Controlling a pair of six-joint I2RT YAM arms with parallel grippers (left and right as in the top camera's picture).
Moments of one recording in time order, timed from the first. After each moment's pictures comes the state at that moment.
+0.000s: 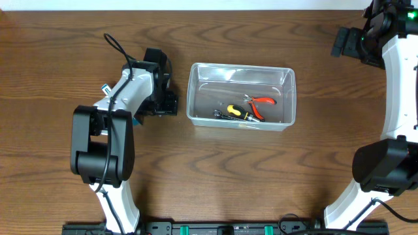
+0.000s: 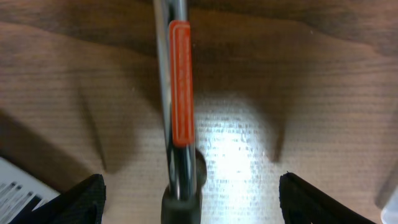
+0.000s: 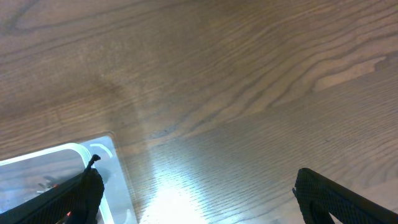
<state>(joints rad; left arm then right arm) -0.16 2.03 1.38 -0.91 0.02 -0.11 -0.14 1.94 2.06 -1.30 0.09 0.20</state>
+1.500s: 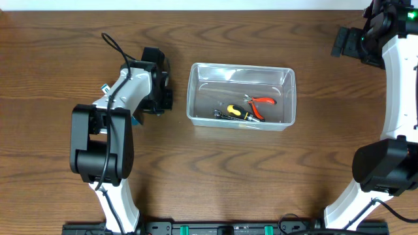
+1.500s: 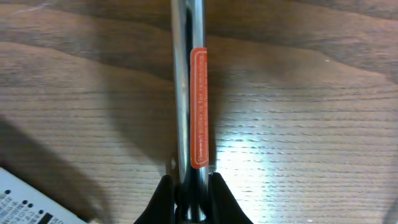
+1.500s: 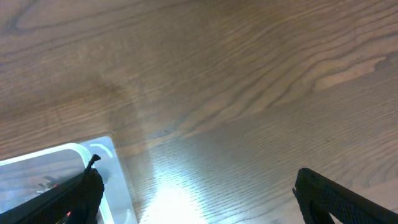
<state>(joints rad) -0.13 2.03 1.39 -0.88 0.02 -0.11 -0.14 1.94 2.06 -1.30 0.09 0.20</state>
